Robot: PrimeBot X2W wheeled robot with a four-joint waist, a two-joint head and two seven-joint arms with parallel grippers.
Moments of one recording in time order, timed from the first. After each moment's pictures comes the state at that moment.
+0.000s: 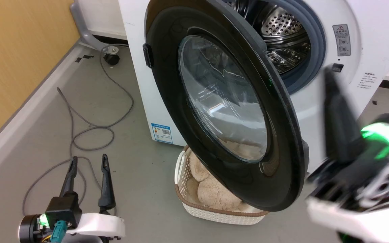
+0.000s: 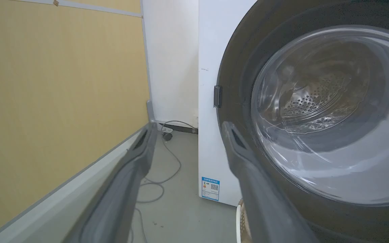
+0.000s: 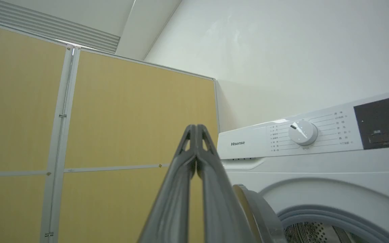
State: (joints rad) left arm -0.02 0.15 -0.09 0.04 -0.16 0.17 -0.26; right arm -0.28 -0.16 0.26 -0.43 0.49 0.13 -0.26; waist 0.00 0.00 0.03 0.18
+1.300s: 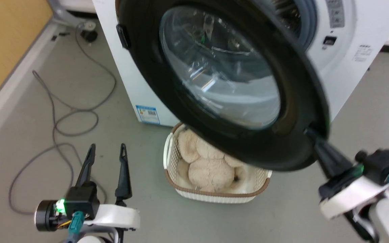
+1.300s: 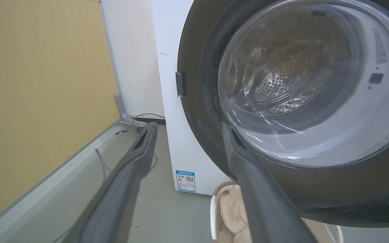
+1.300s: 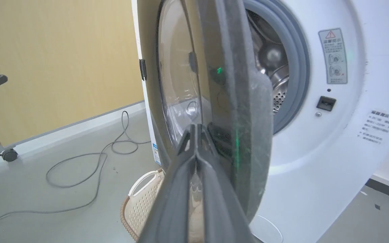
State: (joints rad) left arm -0.06 0.06 -0.06 0.05 -0.05 0.09 -0.26; right arm -0.26 -0.40 0.33 0.17 0.37 0.13 -0.26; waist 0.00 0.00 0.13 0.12
